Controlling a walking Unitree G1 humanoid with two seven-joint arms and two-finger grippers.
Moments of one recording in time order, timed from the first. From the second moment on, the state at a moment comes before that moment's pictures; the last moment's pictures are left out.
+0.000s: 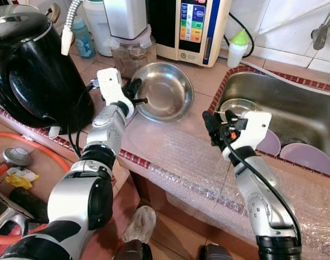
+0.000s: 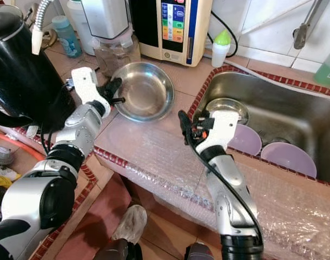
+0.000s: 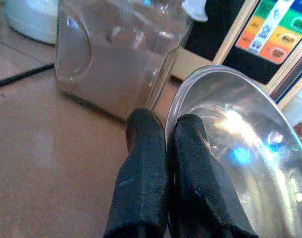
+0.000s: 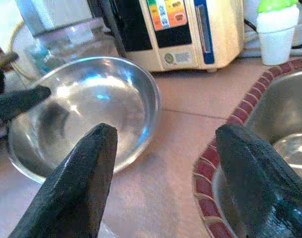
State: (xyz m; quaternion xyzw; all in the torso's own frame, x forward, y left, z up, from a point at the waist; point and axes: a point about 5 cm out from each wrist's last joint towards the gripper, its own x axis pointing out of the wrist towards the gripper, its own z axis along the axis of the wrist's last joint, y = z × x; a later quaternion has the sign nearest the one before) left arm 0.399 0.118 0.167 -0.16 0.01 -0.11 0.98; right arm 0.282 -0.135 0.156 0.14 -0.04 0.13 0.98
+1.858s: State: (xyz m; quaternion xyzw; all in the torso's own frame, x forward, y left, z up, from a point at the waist) left arm 0.371 0.076 0.222 -0.17 -0.15 -0.30 0.93; right arm 0.348 -0.147 0.181 0.07 -0.12 0.05 0.99
